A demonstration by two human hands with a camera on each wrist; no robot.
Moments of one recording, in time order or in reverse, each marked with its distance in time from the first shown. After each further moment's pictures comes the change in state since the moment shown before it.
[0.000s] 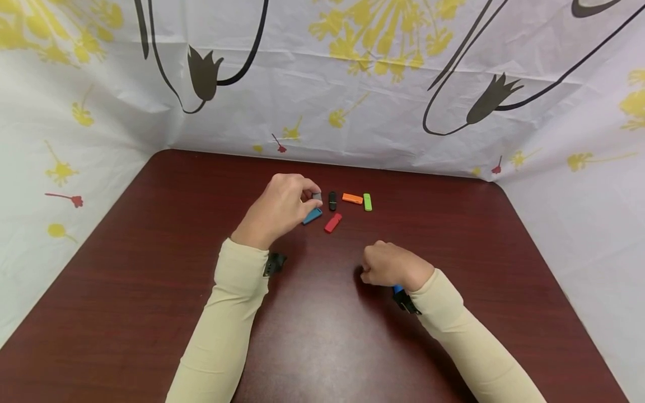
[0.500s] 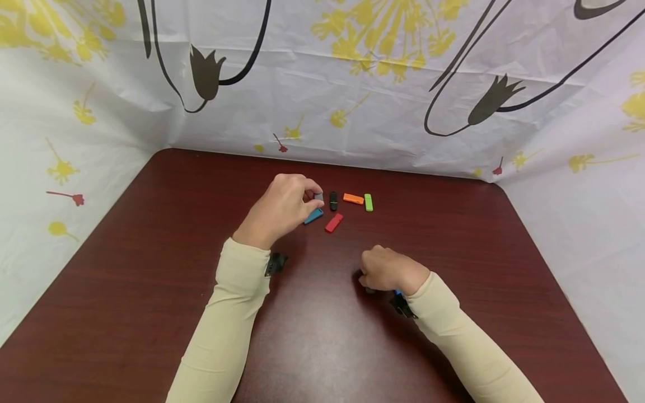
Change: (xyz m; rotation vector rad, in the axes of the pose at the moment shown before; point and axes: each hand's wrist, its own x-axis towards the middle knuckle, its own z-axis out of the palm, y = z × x) left_hand 0.000 0.000 0.000 0.004 -0.021 -0.022; right_hand 0.003 -0.010 0.008 -0.023 -0.050 0.052
